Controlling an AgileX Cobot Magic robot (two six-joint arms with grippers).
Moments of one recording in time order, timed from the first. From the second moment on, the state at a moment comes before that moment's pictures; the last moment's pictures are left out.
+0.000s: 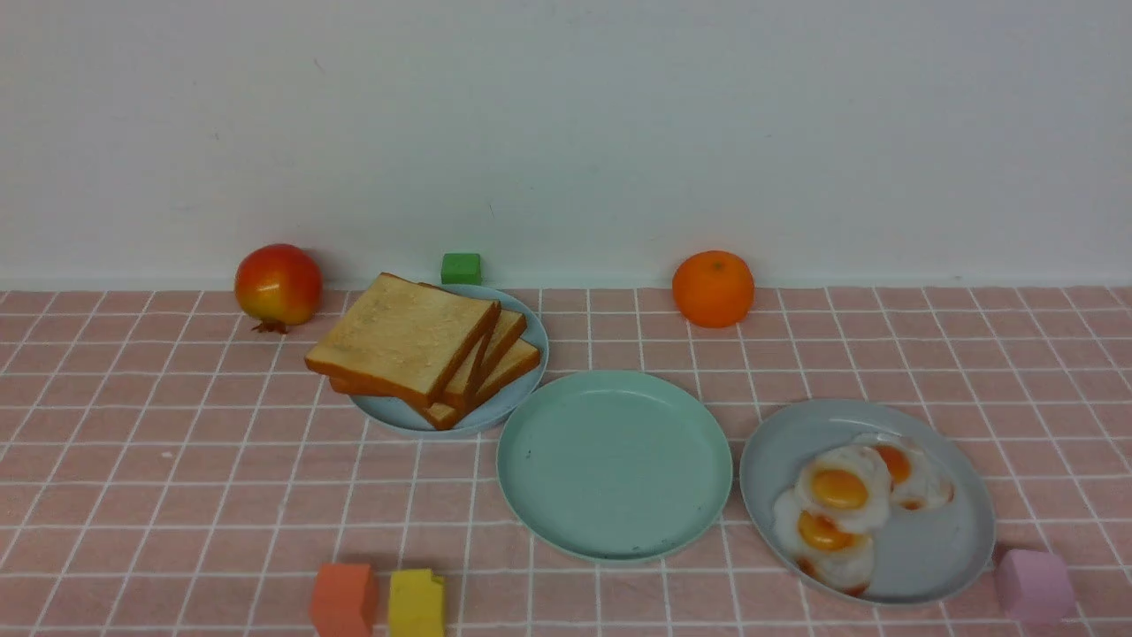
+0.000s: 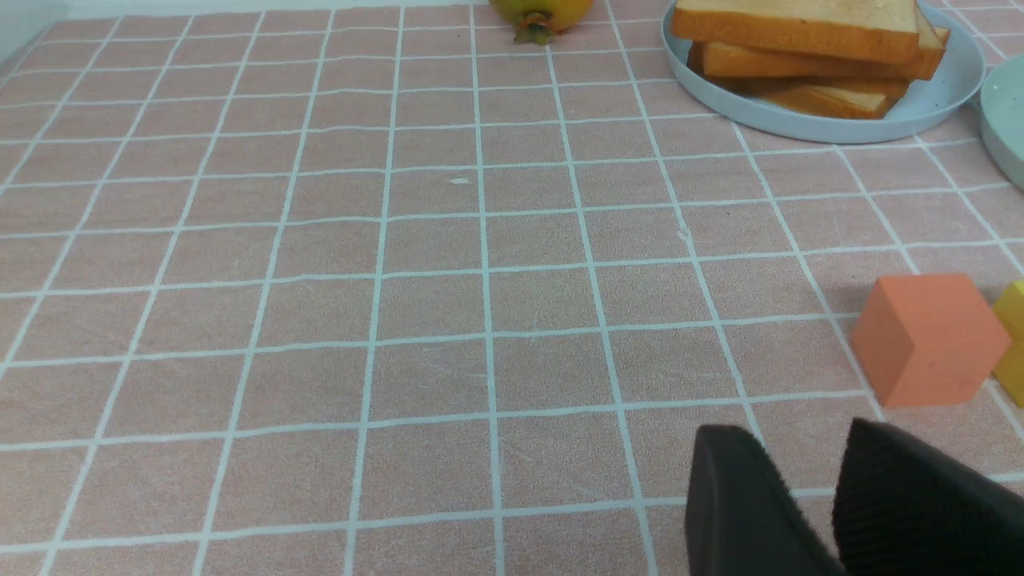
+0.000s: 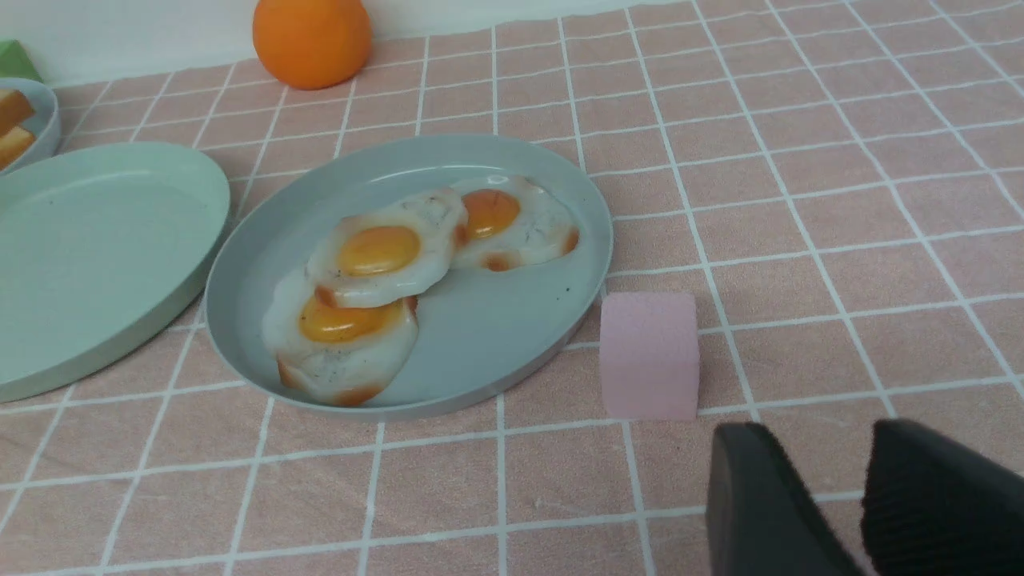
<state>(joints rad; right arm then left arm) 0.06 -0.01 0.02 -0.10 0.40 0.18 -0.05 -0.01 0.02 -0.03 0.36 -0.04</state>
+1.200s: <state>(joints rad) 0.06 -0.01 0.02 -0.20 0.41 0.18 -0.05 -0.01 0.02 -0.03 0.36 -0.04</state>
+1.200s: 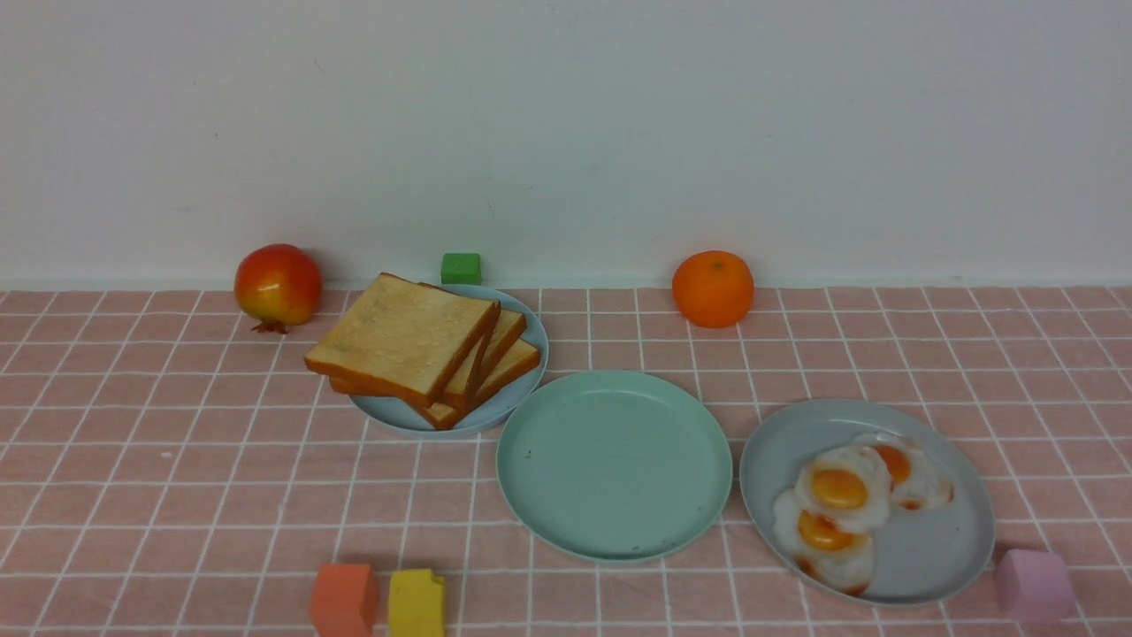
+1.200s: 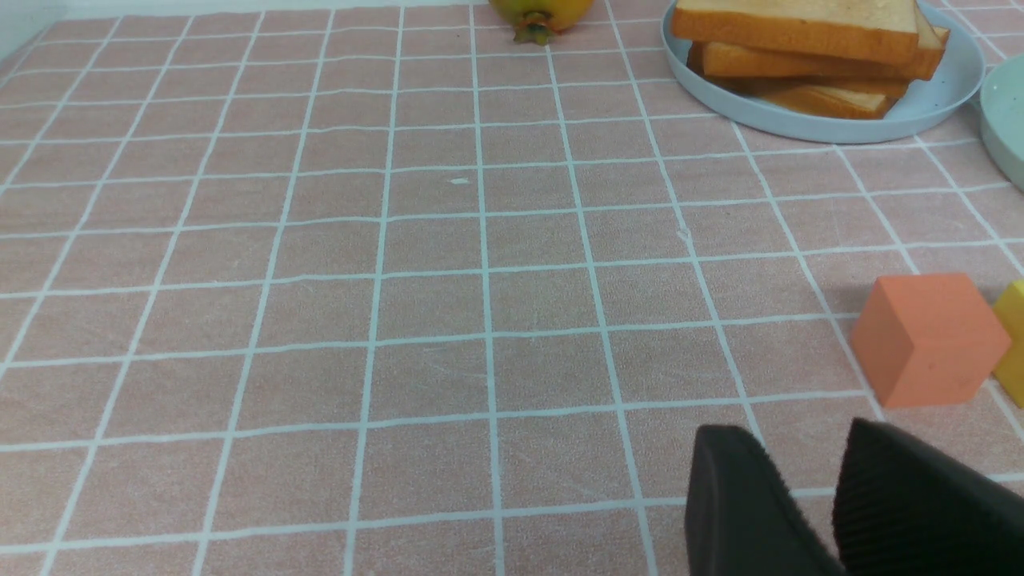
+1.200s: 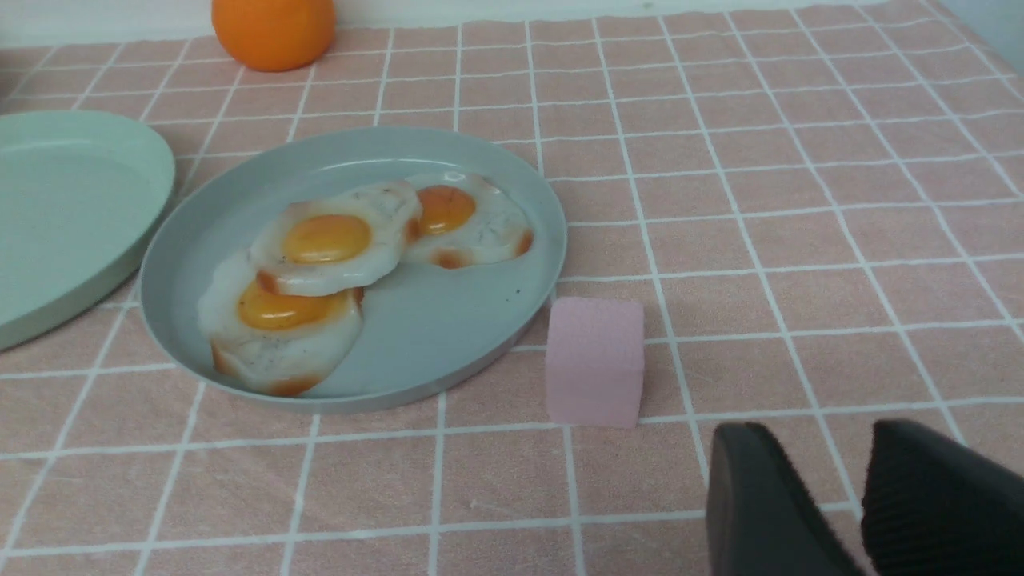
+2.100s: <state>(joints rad) 0.06 -0.01 0.03 -0.18 -0.27 0.21 -0.05 -0.01 0.03 -0.08 -0.01 -0.04</state>
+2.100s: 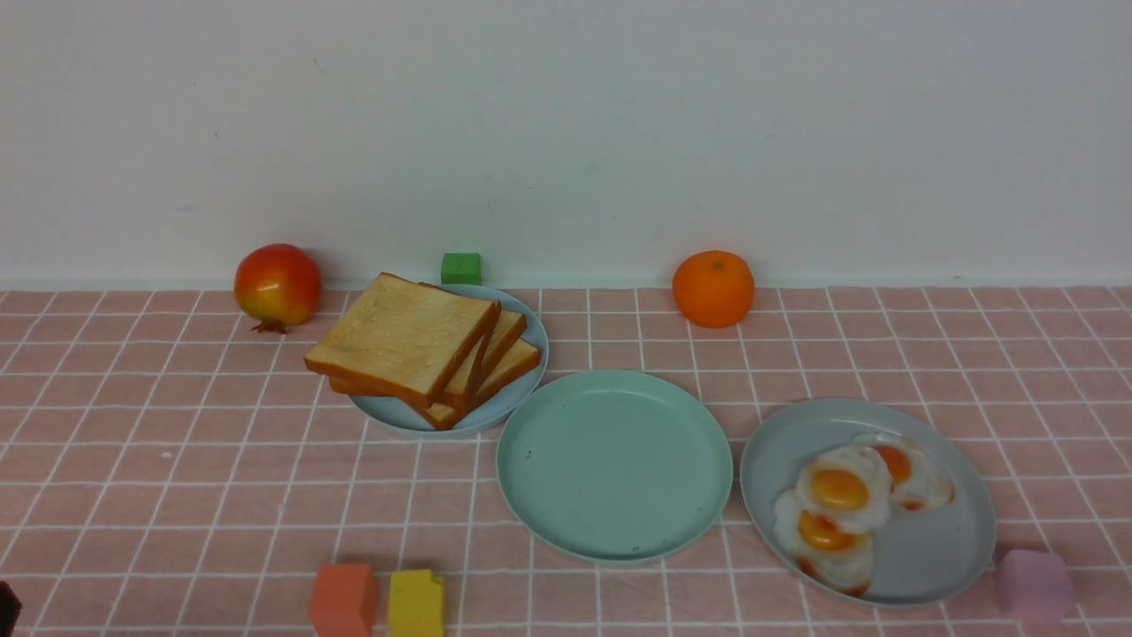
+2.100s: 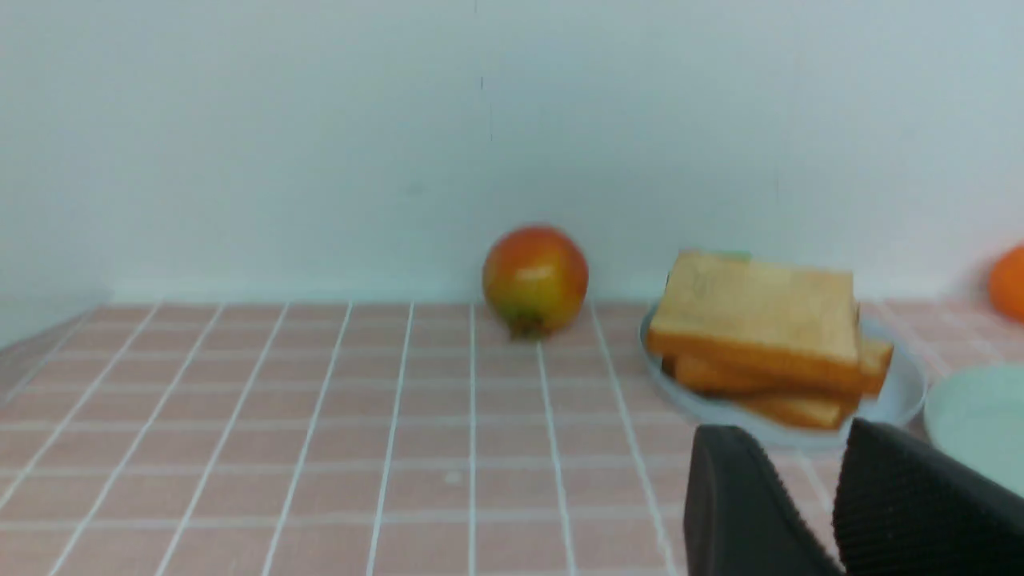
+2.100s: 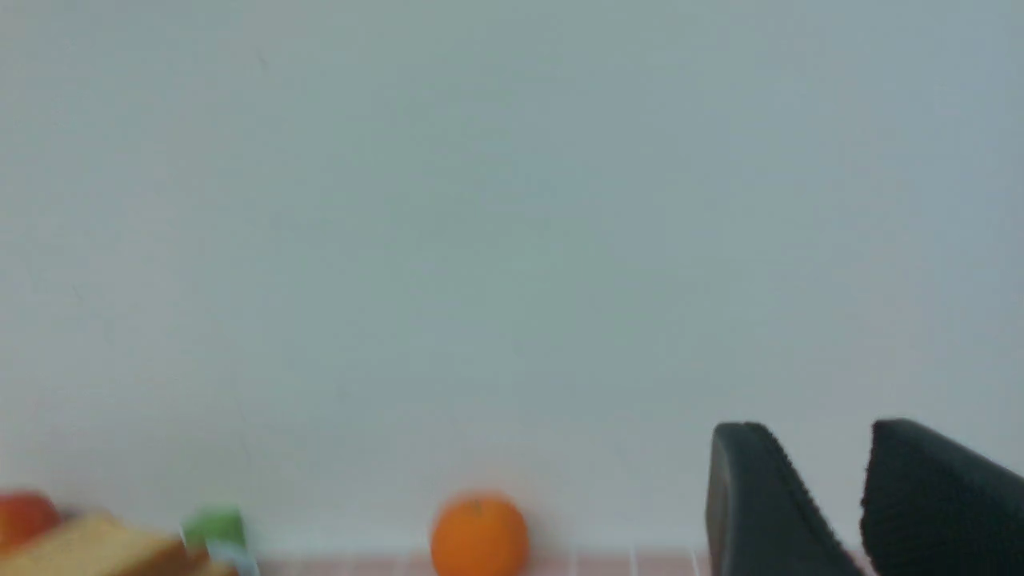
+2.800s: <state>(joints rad) 0.06 0.29 -0.73 -0.16 0.11 0.52 -0.05 0.27 -0.60 -0.24 -0.05 -0.43</state>
